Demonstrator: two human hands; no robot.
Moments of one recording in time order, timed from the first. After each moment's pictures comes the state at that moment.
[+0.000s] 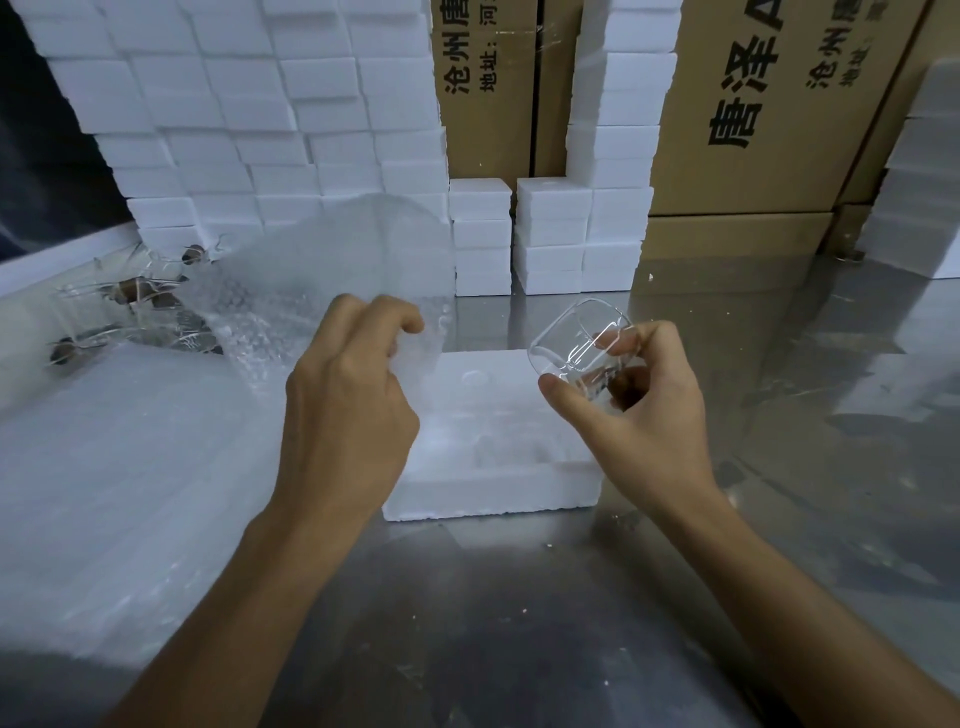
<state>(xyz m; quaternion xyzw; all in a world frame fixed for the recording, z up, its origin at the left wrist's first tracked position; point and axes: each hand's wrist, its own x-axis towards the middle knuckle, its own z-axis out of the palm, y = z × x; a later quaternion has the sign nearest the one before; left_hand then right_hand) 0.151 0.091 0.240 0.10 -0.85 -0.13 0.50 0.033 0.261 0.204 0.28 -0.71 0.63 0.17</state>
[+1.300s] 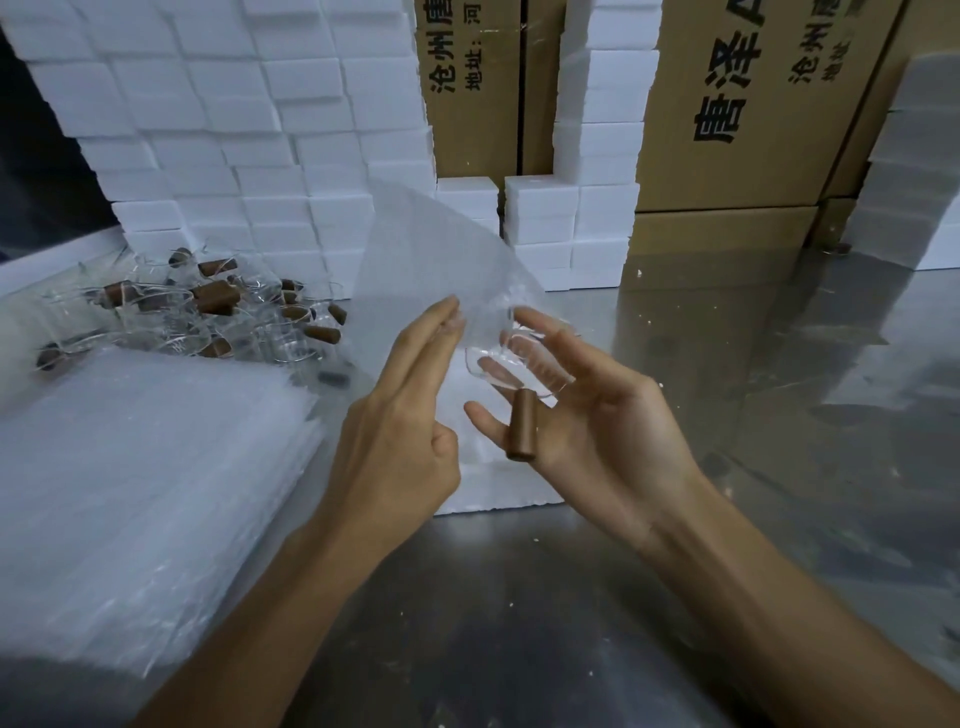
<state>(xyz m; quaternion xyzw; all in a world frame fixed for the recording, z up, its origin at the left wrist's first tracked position) 0.136 0.110 0.212 0.00 -0.89 -0.18 0.42 0.061 0.256 0.231 0.22 -0.33 0.84 -0.37</state>
